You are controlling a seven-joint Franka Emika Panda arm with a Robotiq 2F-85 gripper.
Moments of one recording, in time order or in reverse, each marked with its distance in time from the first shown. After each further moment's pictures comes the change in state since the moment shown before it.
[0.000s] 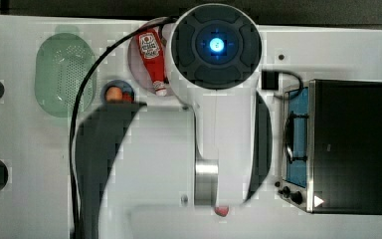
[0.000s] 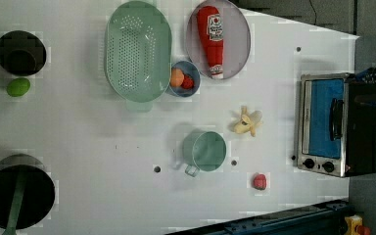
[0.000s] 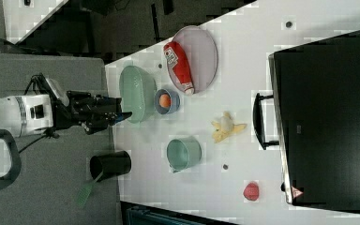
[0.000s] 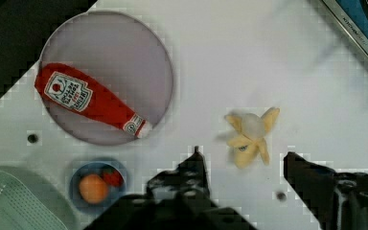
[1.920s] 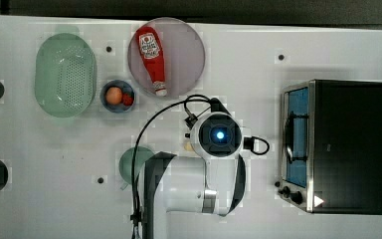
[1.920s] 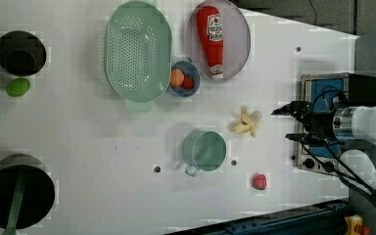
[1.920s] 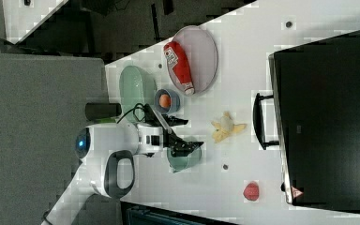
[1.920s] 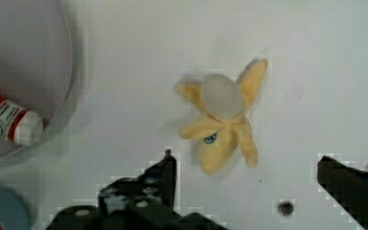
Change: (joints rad) arm -0.027 0.048 -0.031 -0.616 0.019 0.639 0.038
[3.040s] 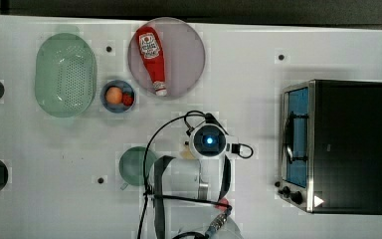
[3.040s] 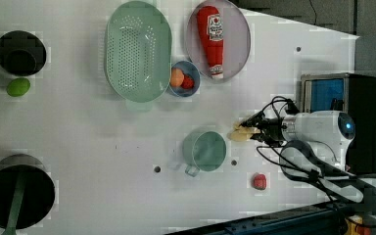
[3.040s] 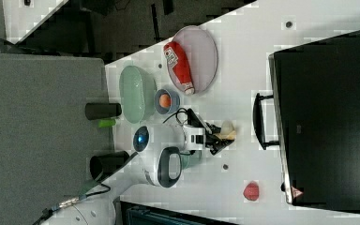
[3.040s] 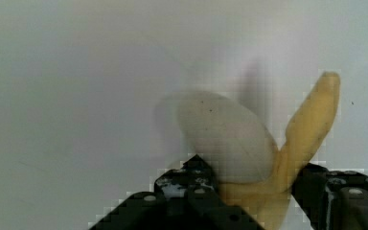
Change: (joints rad) arm -0.001 0.359 0.003 -0.045 -0.008 0.356 0.002
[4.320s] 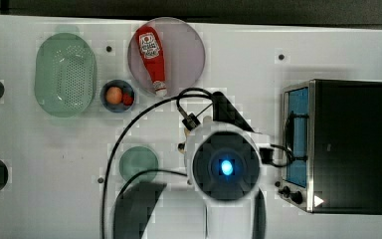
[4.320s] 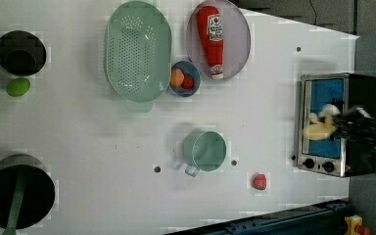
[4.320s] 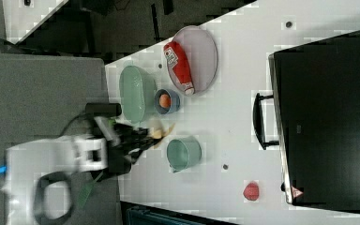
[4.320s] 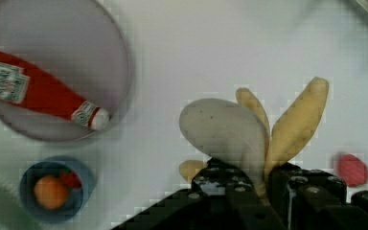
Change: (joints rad) arm -0.008 -0.665 0.029 0.191 -0.010 -0.704 0.006
